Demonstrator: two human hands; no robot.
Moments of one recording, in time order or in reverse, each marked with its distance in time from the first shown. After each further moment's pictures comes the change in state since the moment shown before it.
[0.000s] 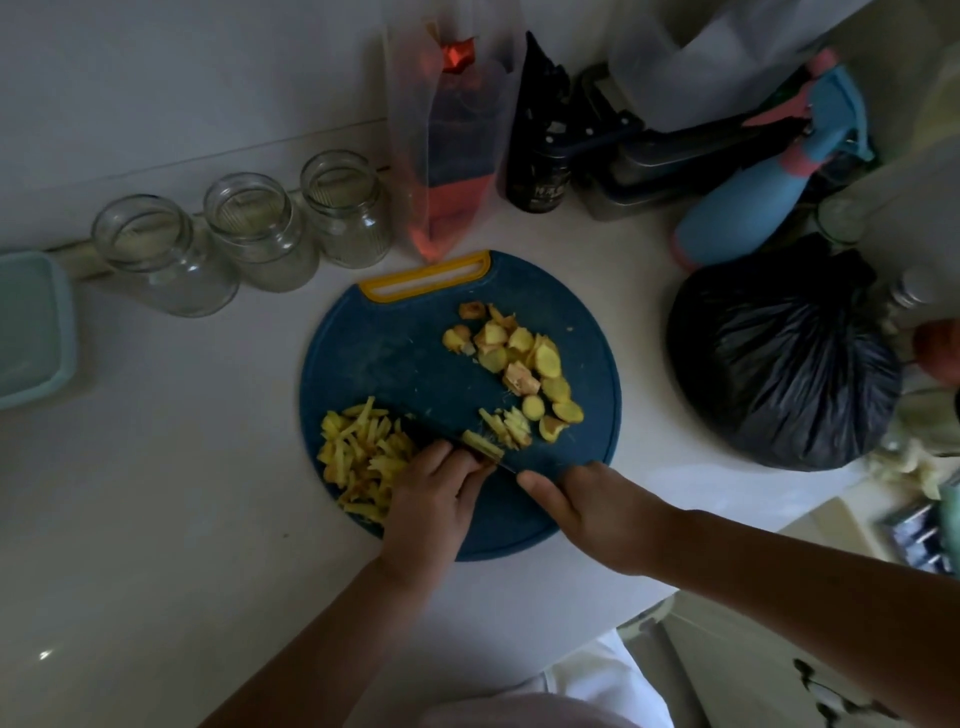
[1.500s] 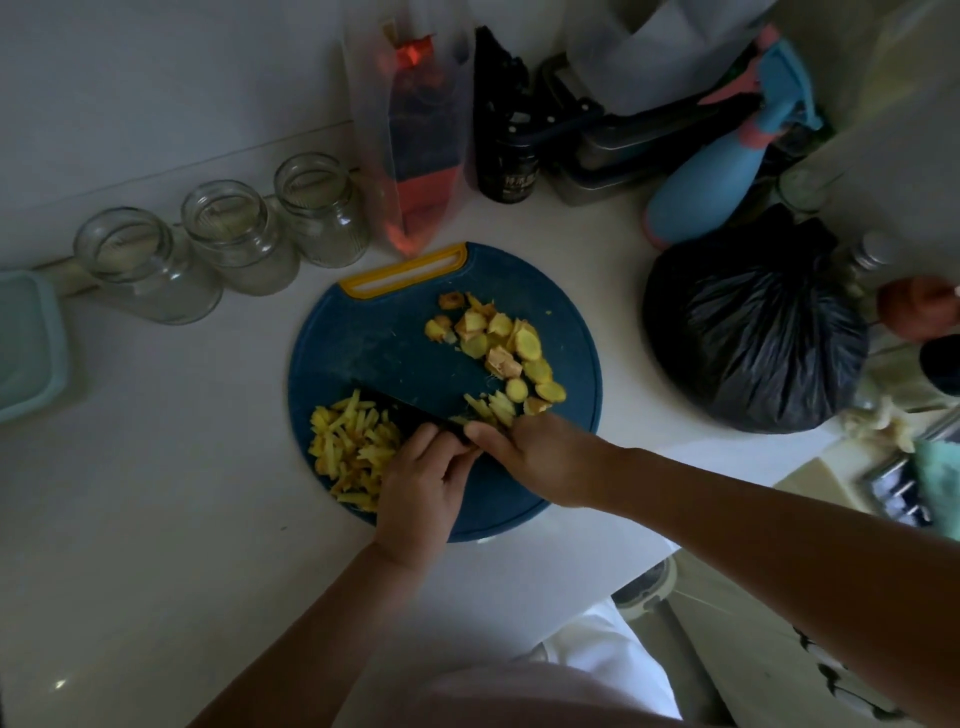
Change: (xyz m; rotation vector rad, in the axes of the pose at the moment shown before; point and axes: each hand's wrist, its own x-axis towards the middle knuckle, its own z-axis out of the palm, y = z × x) left_hand 0.000 0.000 -0.002 -0.021 0.006 0.000; right_hand 0.032 -0.017 0.000 -0.030 0.007 -0.051
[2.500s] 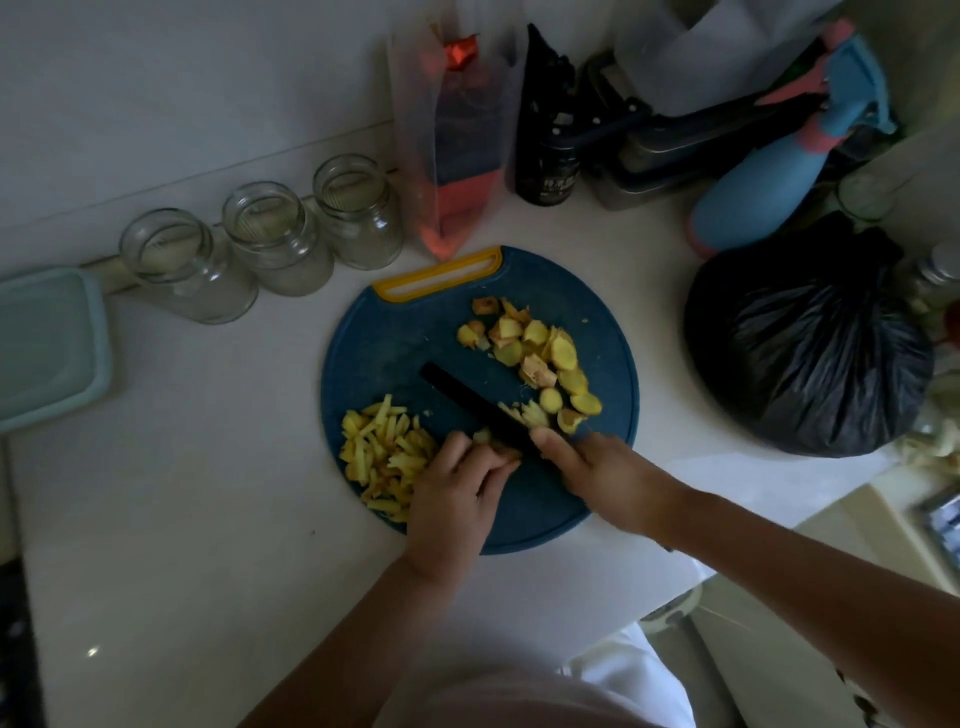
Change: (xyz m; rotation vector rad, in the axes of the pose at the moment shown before) left_hand -0.004 -0.001 0.002 -0.052 -0.047 -0.042; right_hand -0.016 0.013 -0.002 0.271 0.043 0.192
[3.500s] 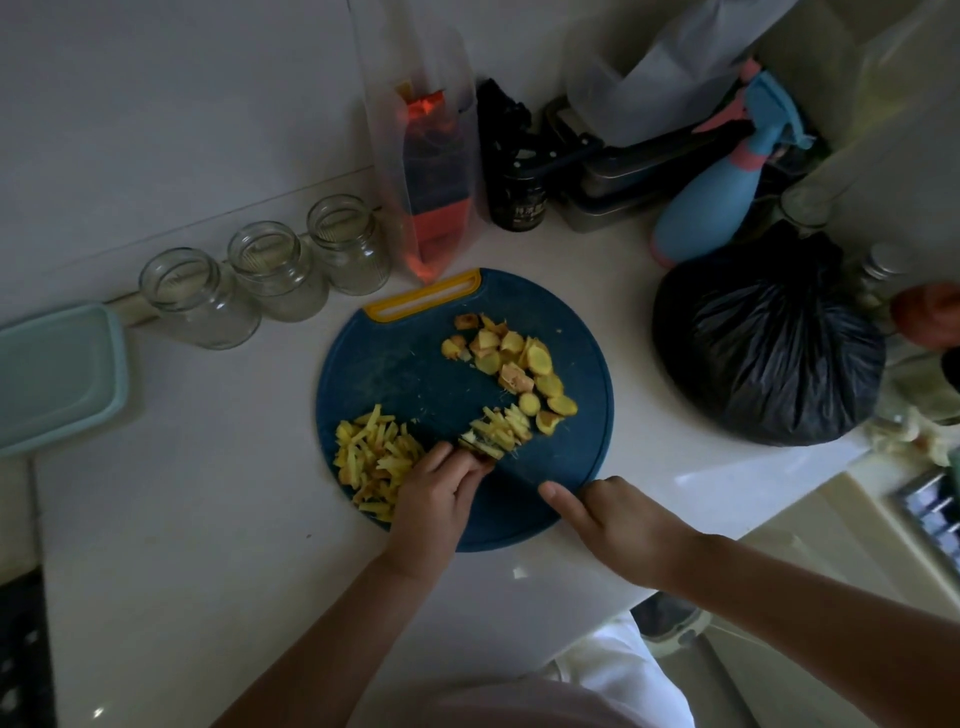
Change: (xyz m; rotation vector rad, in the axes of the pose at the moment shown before) left_hand 0.002 0.004 -0.011 0.053 -0.029 0.075; right_hand -0.045 0.028 0.012 -0.129 0.057 -0.070
